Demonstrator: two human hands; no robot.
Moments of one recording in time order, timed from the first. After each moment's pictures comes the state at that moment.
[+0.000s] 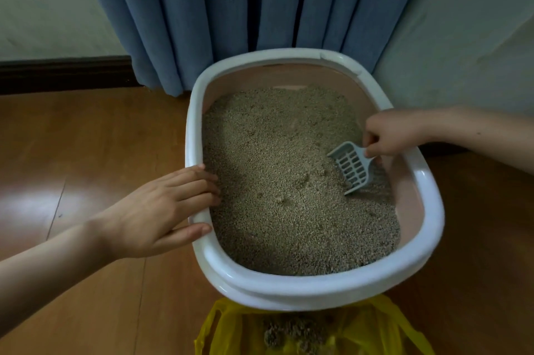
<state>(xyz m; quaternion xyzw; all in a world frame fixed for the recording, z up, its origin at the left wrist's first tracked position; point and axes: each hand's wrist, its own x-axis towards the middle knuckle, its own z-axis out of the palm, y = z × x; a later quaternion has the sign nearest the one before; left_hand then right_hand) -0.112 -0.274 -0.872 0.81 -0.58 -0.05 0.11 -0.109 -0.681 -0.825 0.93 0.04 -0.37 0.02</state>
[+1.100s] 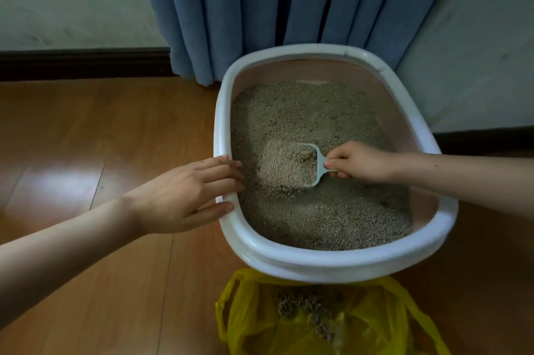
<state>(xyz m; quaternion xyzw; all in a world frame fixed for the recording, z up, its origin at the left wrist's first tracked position) -0.128 -0.265 -0.863 0.81 -0.57 -0.07 0.14 -0.143 -0.609 -0.883 0.90 0.02 -0.28 -0.33</state>
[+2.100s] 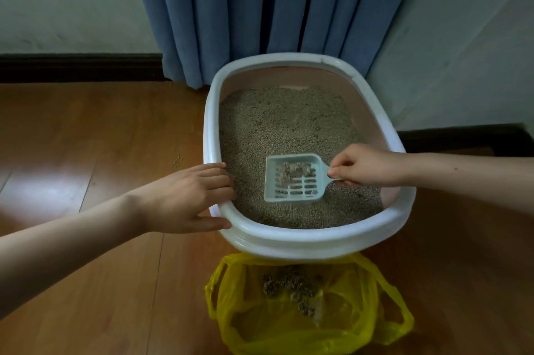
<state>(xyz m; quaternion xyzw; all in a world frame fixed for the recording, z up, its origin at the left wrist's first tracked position) -0.154 -0.276 -0.863 0.79 -0.60 -0.03 0.08 -0.199 -0.614 -0.824 0.91 -0.01 -0.30 -0.28</state>
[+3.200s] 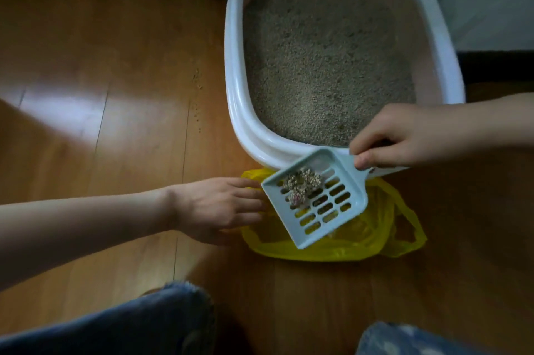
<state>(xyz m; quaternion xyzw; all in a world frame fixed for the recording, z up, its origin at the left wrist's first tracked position) -0.262 -0.255 -0.928 0.69 -0.72 -0.12 0.02 -0.255 -0.569 -0.794 0.86 0.27 -0.39 -0.20</state>
